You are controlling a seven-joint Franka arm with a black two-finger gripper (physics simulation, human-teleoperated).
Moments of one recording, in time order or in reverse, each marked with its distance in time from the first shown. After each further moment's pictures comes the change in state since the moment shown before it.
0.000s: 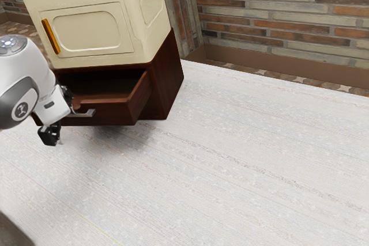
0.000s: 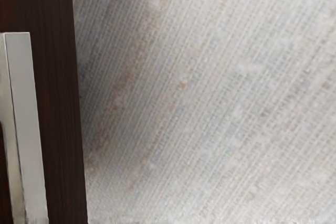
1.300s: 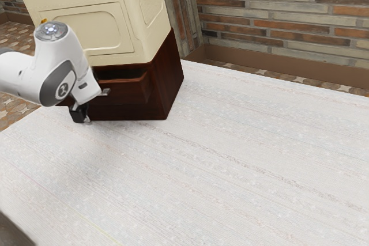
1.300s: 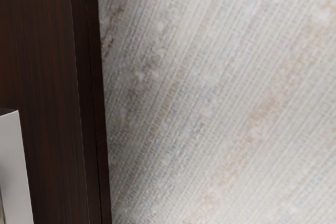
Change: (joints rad) arm 0.023 0.324 -0.031 0.310 -0.060 0.042 0.003
